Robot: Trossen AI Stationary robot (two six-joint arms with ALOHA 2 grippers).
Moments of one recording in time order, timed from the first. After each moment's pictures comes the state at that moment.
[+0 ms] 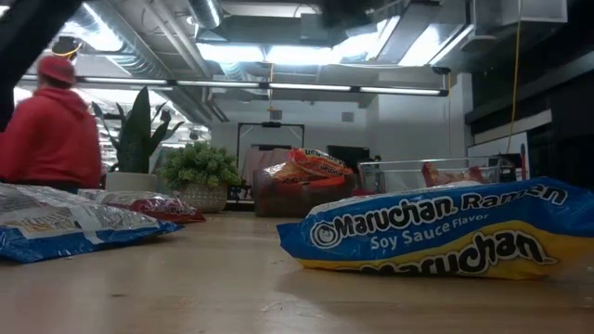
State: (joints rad) left arm -0.03 2.14 2.36 -1.22 0.45 -0.08; right arm 0.20 1.06 1.55 -1.32 0.19 0.51
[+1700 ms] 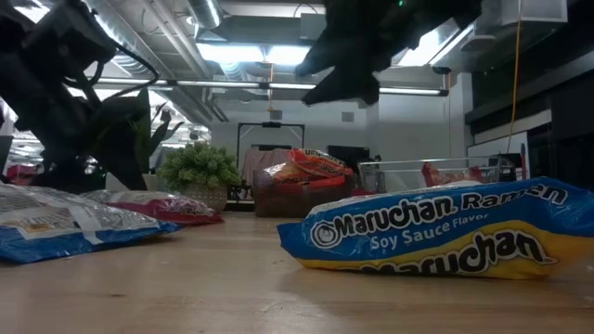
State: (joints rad) left arm -0.23 1.03 0.21 -0.10 -0.33 -1.42; right arm 0.13 1.60 1.02 0.01 0.11 0.39
